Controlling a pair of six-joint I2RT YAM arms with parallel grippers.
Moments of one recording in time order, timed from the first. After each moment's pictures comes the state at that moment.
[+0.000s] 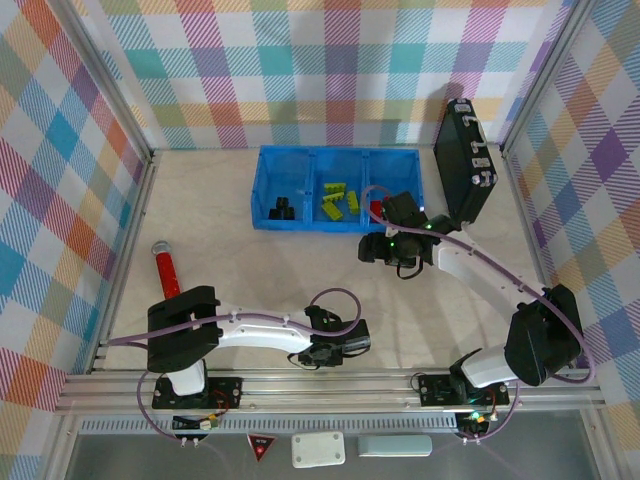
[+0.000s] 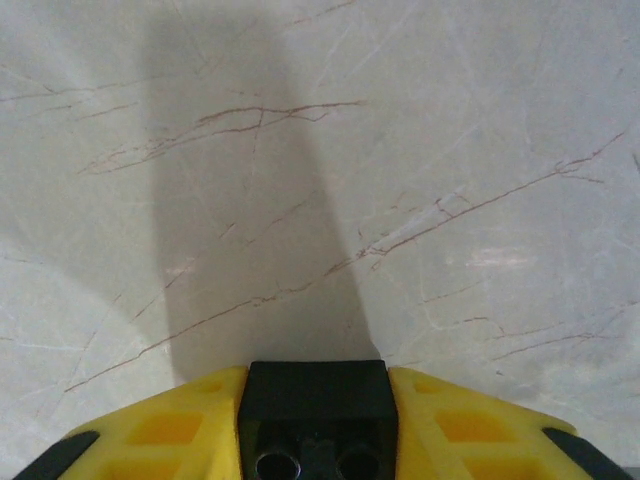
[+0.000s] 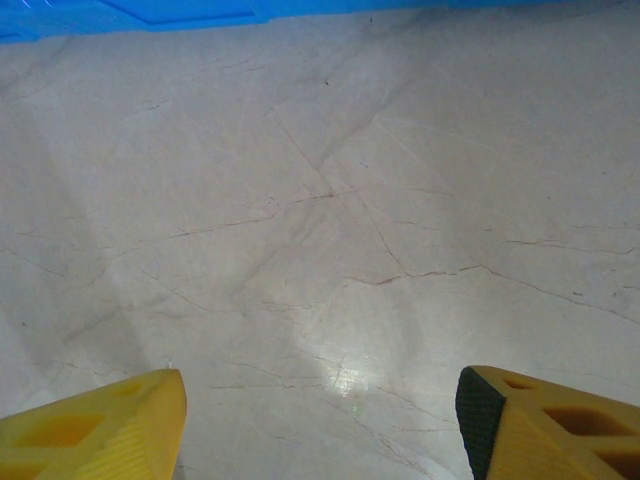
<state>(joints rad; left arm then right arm) -1.35 1.73 1.03 -0.81 -0.16 -1.32 0.54 1.41 1.09 -0.76 -0.09 0.57</state>
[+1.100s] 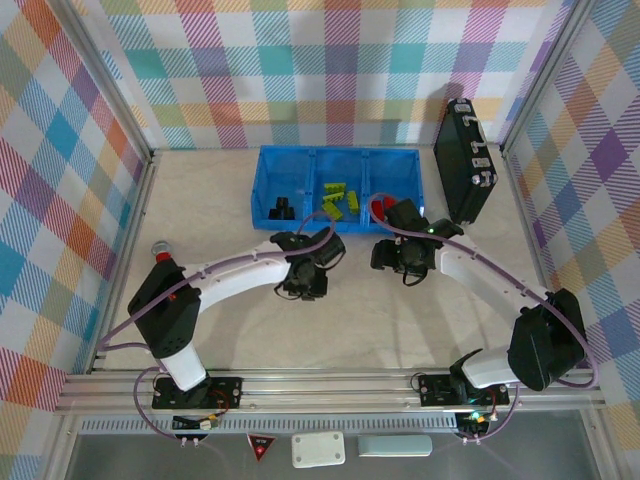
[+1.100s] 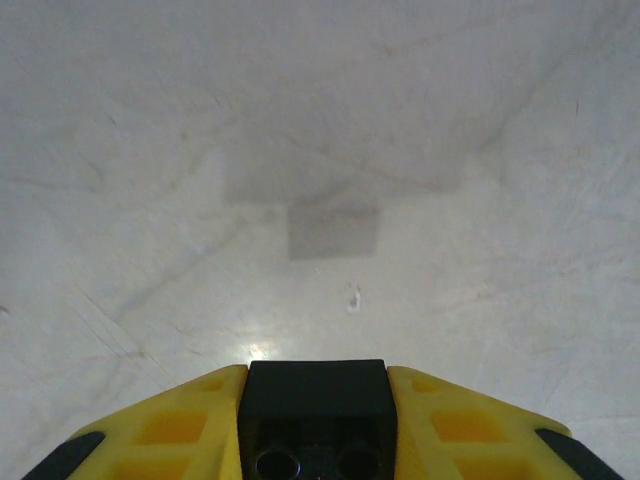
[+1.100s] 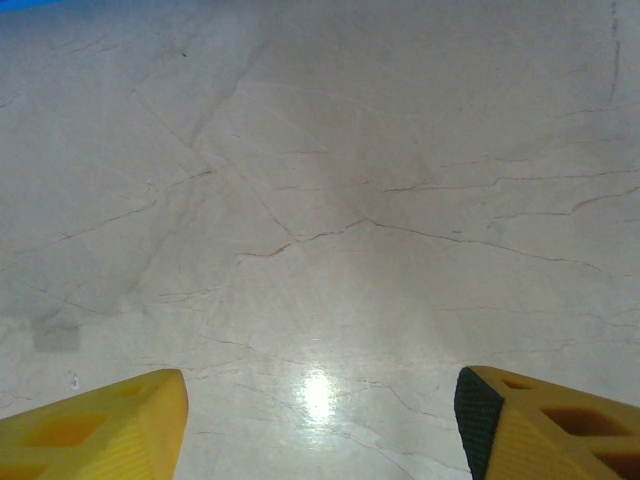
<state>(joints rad) -0.86 1.70 1.26 -0.93 -0.10 -0.77 0.54 1.38 1.06 -0.87 0.04 0.66</state>
